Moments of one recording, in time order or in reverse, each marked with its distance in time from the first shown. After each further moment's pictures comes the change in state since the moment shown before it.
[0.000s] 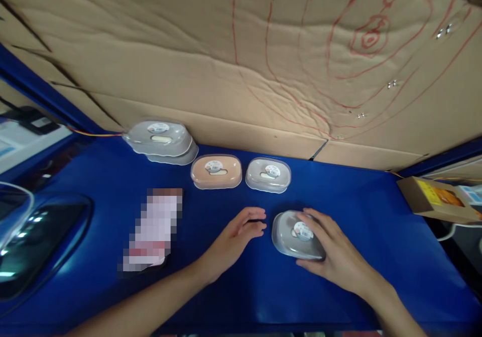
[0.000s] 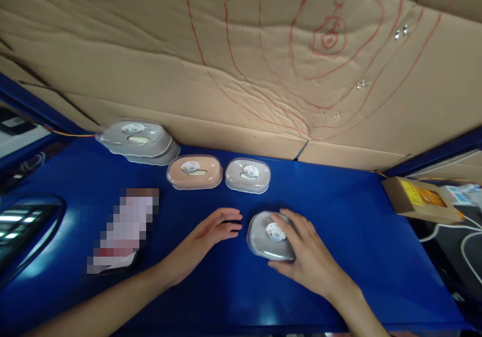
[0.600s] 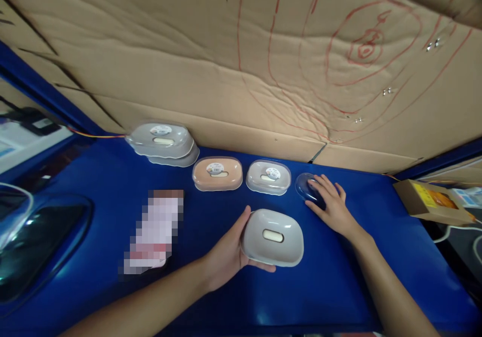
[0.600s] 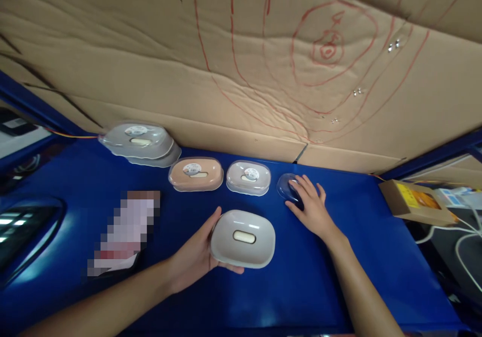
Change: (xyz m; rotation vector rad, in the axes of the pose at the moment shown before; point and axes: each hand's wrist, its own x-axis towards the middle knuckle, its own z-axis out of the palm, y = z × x) left_hand -0.001 0.003 0.002 -0.366 -0.257 -0.286; right_hand 0.064 0.092 -0.002 -0.128 0.268 0.114
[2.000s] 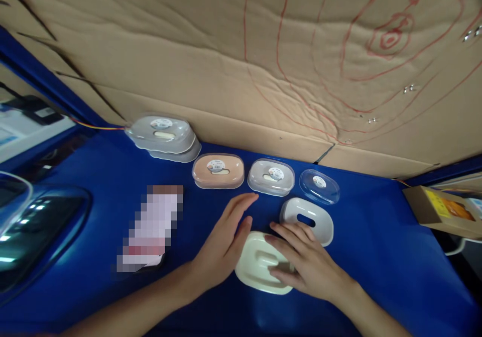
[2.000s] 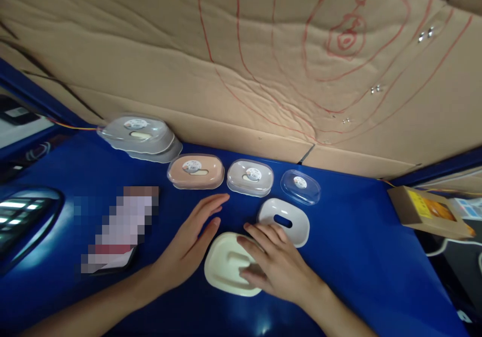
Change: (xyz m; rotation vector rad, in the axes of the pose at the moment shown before) left_hand -0.007 0.001 -0.018 1.095 0.372 0.749; right_hand -0.042 -0.117 -0.002 0.136 -0.254 -0.504
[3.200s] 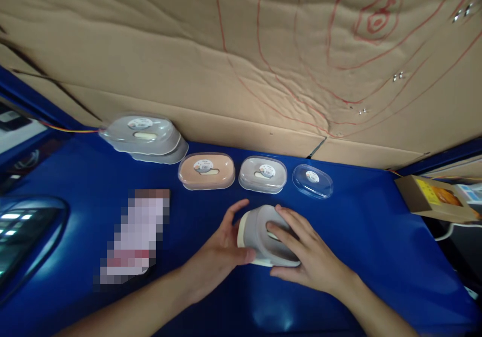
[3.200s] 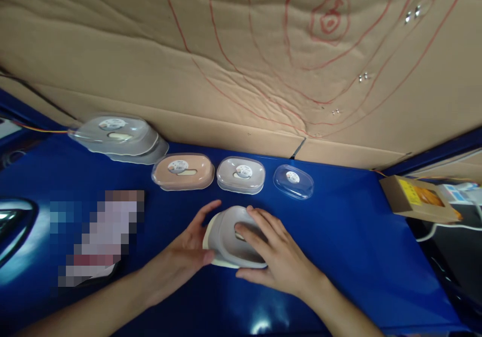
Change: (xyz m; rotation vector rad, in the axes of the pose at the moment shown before) left_hand -0.004 0.003 0.010 -1.077 -0.209 -0.599; right_hand -0.005 0.009 -0.010 0.075 0.057 0.103
